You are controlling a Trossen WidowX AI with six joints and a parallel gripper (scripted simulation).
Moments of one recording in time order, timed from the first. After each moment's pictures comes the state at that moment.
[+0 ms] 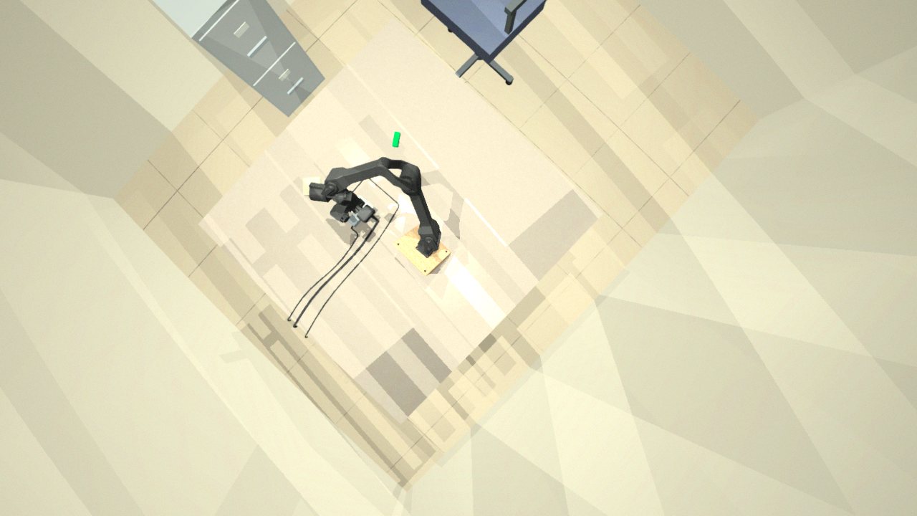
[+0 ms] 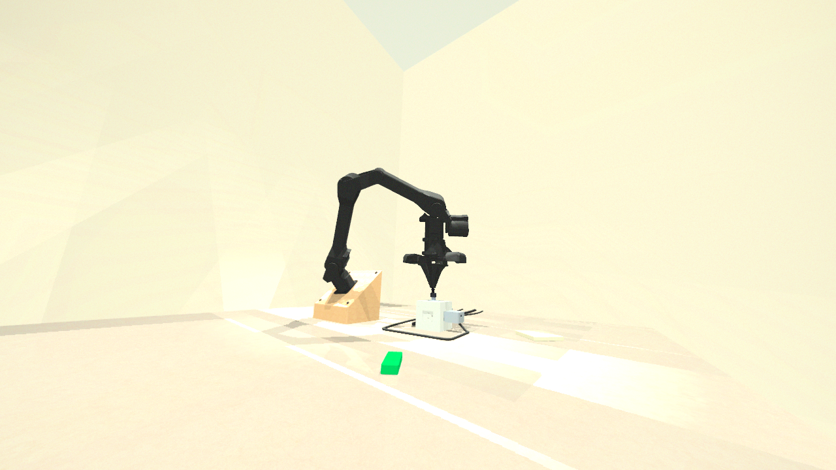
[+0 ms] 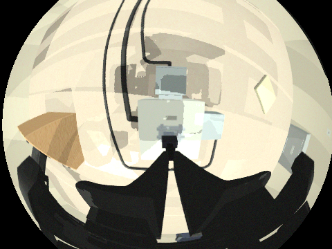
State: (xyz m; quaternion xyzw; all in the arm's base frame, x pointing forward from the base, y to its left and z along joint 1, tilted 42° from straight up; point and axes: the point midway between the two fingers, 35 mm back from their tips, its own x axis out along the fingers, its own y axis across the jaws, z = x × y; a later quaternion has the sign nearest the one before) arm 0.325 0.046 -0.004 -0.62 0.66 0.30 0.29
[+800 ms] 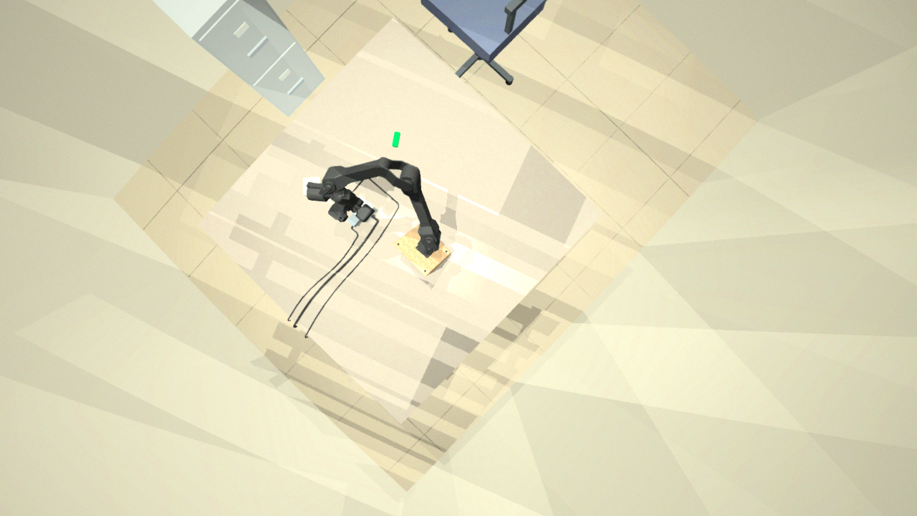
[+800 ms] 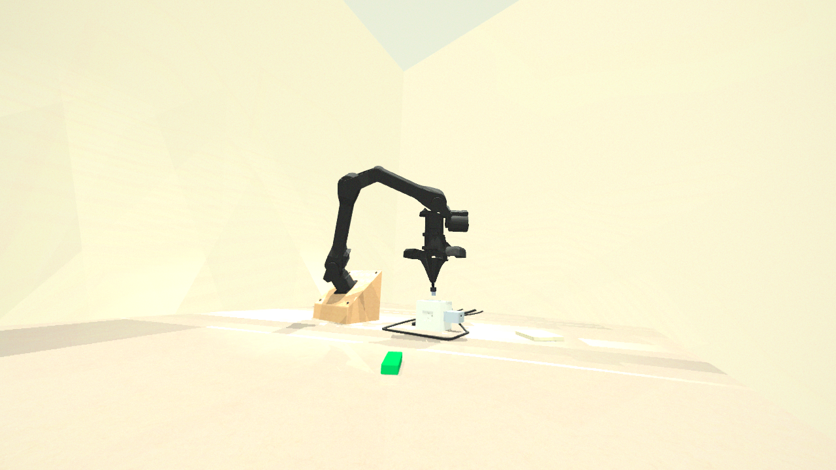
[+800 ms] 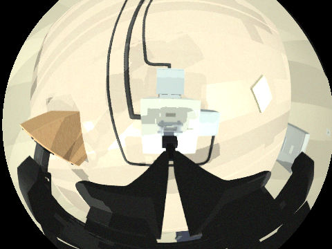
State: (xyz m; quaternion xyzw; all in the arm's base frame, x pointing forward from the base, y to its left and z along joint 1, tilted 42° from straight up) arm 0.326 0.056 0.008 -0.62 0.66 0.30 0.29
